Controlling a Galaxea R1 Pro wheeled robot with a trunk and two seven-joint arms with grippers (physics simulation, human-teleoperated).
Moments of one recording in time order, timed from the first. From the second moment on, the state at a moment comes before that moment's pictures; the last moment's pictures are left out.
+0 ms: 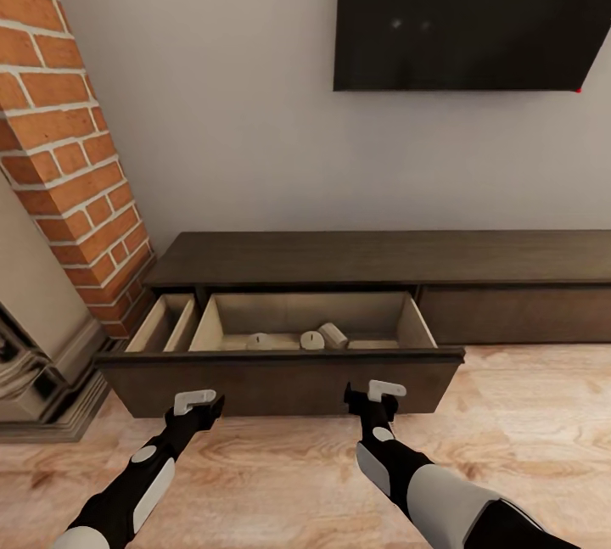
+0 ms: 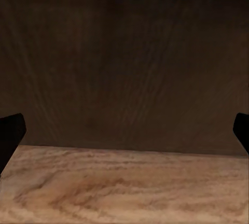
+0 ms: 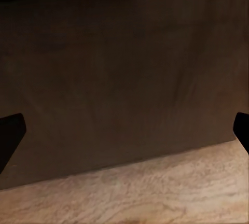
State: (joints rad) left arm -0.49 0.11 -0.15 -0.62 0.32 -0.11 -0.08; right arm -0.75 0.15 0.64 -0.17 -0.65 -0.36 -0.36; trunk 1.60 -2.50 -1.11
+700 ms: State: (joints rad) left arm -0.49 0.11 -0.15 -0.62 0.32 -0.11 -0.07; right arm -0.75 0.15 0.64 -0.17 -0.65 -0.36 -0.36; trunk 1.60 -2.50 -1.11
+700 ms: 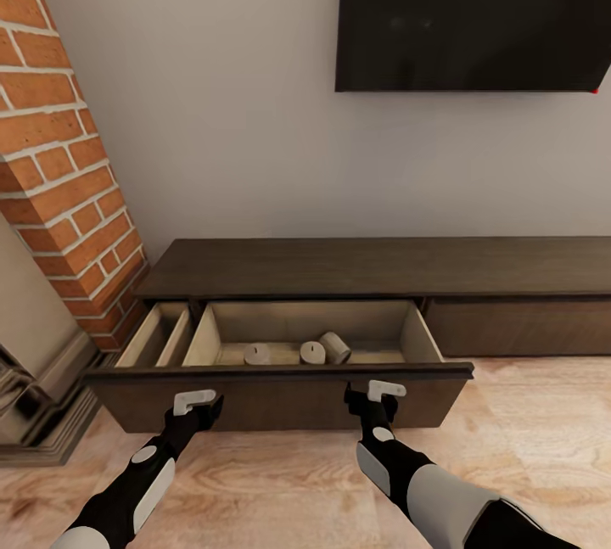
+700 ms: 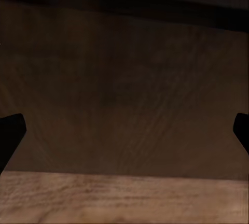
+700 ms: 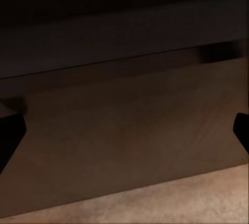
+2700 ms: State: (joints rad) left arm -0.49 0.11 -0.15 -0.62 0.32 -0.11 -0.04; right arm -0.75 0.15 0.64 -0.17 -0.65 -0.36 -0.36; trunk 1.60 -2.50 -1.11
